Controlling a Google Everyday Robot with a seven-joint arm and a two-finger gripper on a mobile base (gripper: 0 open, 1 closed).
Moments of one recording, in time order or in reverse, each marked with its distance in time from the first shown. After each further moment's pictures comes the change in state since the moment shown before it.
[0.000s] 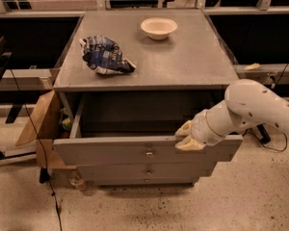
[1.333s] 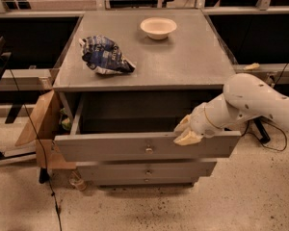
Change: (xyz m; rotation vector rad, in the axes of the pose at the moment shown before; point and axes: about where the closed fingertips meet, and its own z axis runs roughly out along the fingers) arm -0.002 -0.029 0.008 0.014 -0.026 0.027
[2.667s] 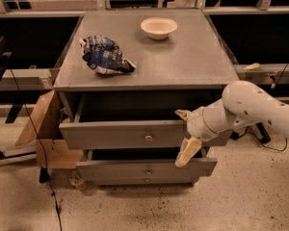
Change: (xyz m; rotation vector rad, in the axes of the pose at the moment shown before) arm -0.003 0.002 0.013 0.025 -0.059 0.009
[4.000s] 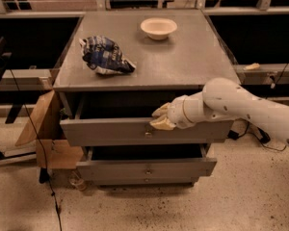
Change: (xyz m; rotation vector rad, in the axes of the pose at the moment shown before) arm -0.056 -0.057 0.024 0.178 -0.108 0.118
